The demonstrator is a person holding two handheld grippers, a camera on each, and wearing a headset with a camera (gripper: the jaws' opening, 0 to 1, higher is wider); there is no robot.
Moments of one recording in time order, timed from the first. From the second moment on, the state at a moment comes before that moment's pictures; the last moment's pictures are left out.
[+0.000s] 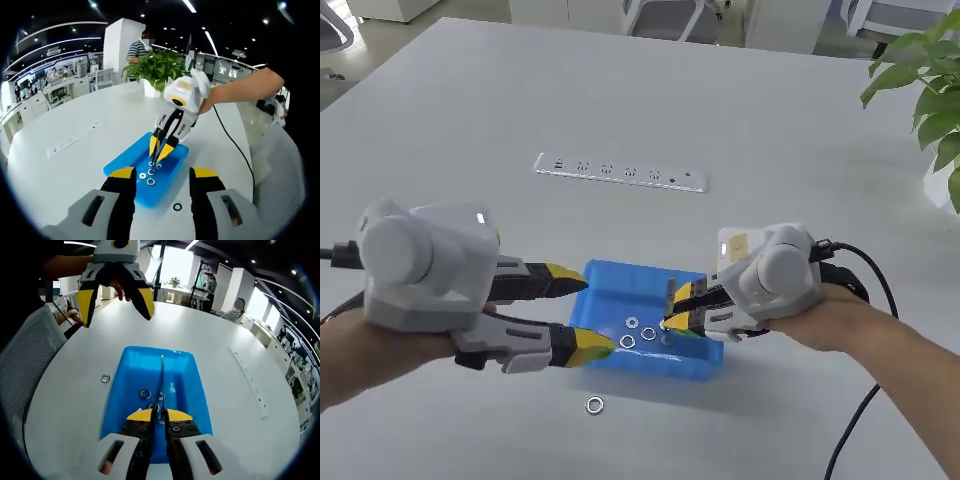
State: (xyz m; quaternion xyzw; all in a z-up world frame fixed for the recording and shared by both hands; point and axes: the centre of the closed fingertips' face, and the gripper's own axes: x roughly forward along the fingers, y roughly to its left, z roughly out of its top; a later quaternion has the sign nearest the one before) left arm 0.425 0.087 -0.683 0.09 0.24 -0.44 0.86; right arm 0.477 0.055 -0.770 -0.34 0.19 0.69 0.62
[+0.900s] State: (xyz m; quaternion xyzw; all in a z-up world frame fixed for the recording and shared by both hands) left arm 0.467 0.039 -0.695 0.17 0.21 -0.52 0.81; right arm 0.478 0.055 -0.770 -0.34 0.19 0.69 0.61
